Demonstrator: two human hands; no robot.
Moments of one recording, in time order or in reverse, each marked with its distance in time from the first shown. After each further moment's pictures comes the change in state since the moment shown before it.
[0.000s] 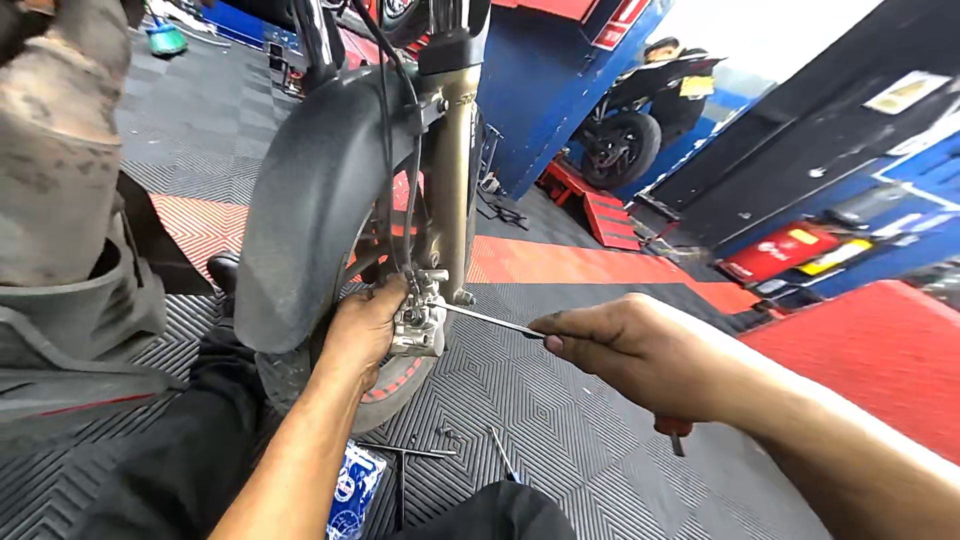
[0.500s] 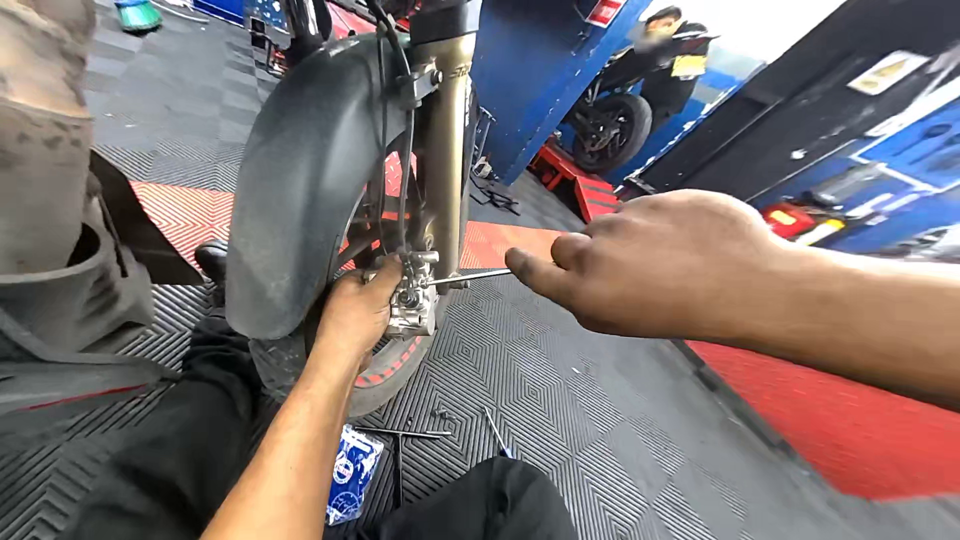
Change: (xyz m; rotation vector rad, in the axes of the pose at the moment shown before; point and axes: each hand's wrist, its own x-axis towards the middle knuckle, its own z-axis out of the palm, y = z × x) left_hand 0.000 0.000 -0.003 0.221 0.043 0.070; right_hand 0.035 -0.047 -0.039 -1.096 -0.044 -0.362
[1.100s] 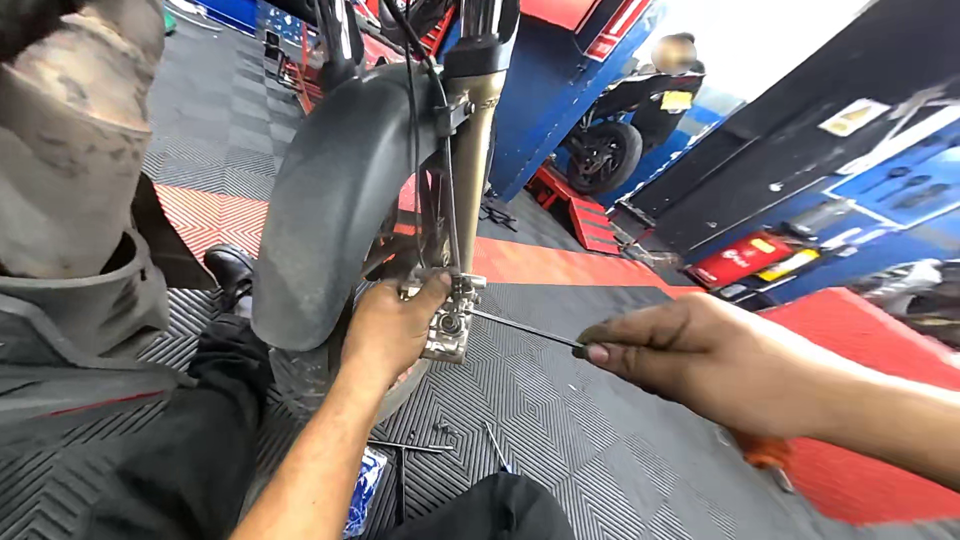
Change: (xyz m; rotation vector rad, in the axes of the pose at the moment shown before) left_hand -0.010 0.016 -0.004 0.239 -0.067 0.021; right_hand -0.049 -0.023 0.019 1.082 -0.014 0.464
